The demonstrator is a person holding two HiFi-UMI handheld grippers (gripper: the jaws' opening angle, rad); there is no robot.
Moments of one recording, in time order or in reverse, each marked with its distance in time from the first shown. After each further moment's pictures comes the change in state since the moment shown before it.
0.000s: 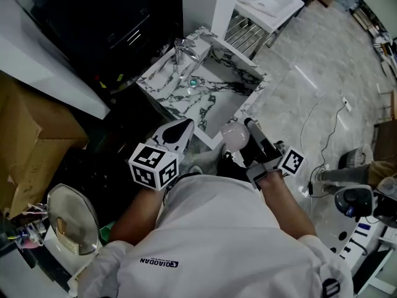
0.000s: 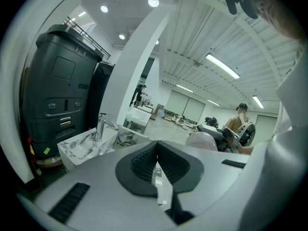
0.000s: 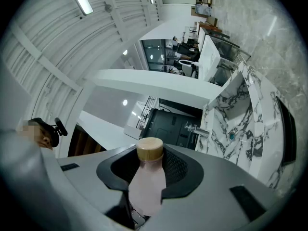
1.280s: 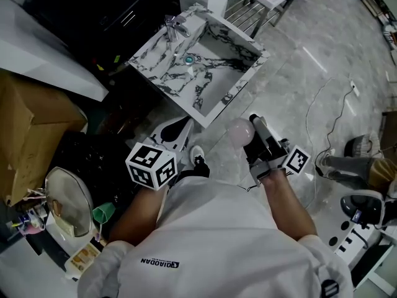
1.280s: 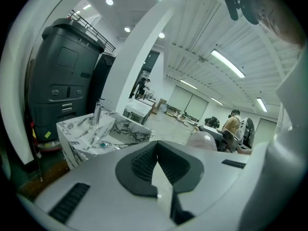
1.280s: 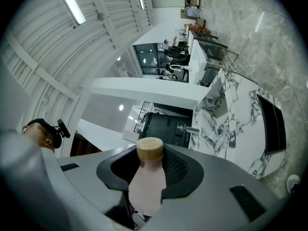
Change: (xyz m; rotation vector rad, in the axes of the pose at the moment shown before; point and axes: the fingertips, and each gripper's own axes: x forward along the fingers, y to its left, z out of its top) left arm 0.002 -0.050 -0.049 -0.070 0.072 0.029; right arm -0.078 -0.017 0.002 0.083 -0.036 -0.033
